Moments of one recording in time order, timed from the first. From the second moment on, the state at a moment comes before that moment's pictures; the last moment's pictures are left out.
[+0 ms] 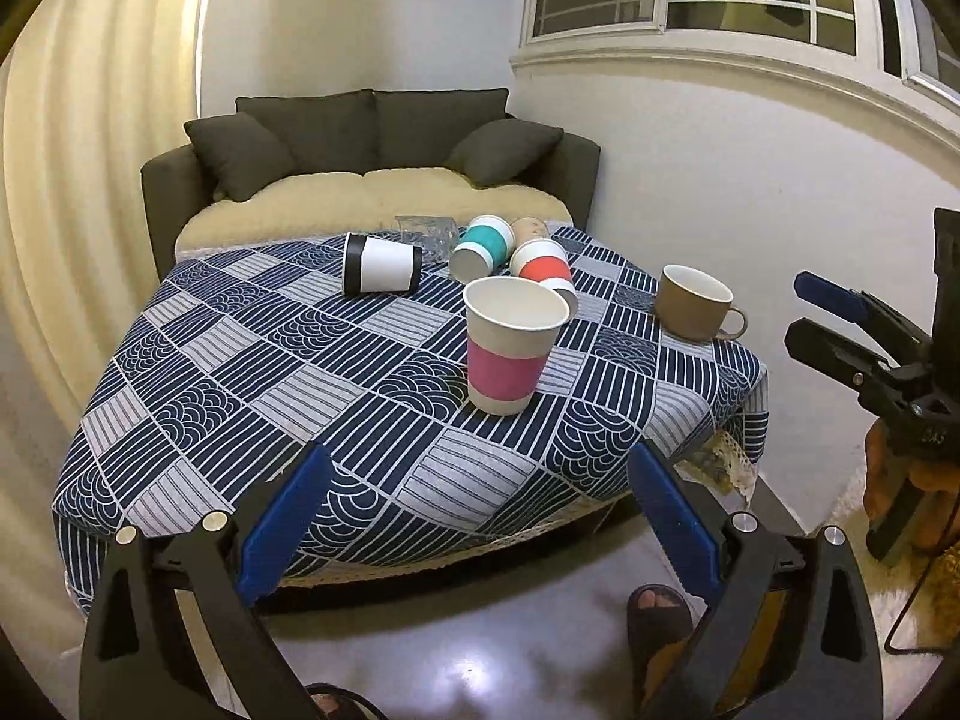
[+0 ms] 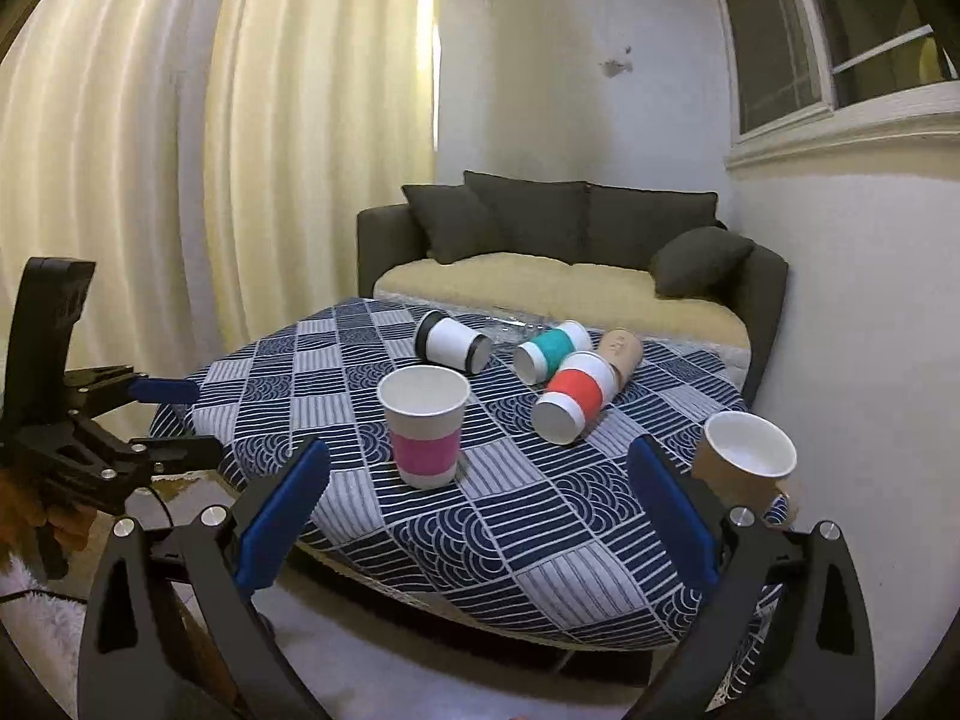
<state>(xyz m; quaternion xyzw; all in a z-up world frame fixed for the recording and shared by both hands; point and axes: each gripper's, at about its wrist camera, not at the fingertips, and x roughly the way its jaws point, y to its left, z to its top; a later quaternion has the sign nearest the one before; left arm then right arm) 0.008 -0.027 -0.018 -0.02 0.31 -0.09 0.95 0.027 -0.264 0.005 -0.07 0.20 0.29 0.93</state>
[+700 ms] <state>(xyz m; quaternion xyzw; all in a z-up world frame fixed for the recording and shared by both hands) 0.009 -0.027 -0.021 -0.02 0.32 -0.09 0.94 0.031 -0.264 0.001 -0.06 0.21 0.29 0.93</state>
